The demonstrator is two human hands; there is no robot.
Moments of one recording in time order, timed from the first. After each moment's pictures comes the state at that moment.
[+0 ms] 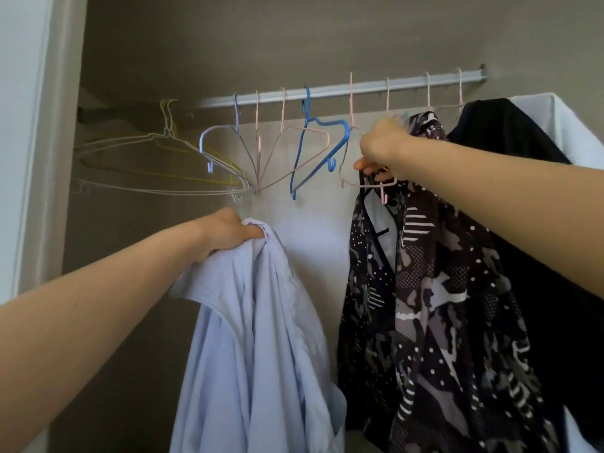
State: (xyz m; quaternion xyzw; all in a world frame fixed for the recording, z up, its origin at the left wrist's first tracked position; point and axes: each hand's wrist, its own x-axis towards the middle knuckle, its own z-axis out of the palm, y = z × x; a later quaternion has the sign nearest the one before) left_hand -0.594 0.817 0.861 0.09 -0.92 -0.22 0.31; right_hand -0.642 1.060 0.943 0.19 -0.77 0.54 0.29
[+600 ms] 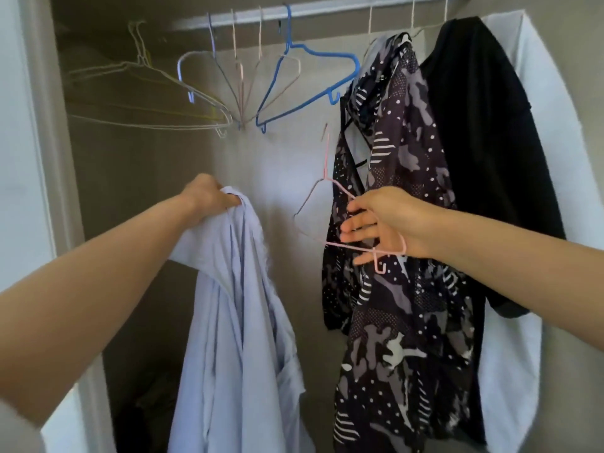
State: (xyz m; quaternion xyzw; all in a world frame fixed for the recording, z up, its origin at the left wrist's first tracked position) left_hand -0.590 0.809 0.799 0.12 -0.89 -0.29 0.33; right_hand -0.583 1.108 0.751 0.21 -0.72 0.66 -0.05
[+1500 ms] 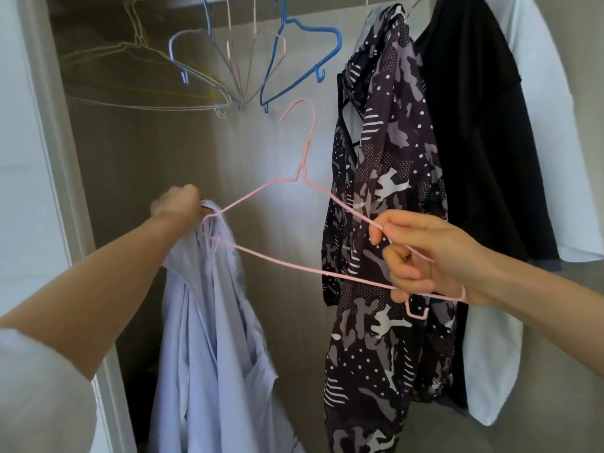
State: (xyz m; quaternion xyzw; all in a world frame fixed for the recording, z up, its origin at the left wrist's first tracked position) left_hand -0.583 0.778 0.753 0.24 -0.91 -0.02 0.33; right_hand -0.537 1.175 0.681 0.42 -0.63 0.64 -0.15
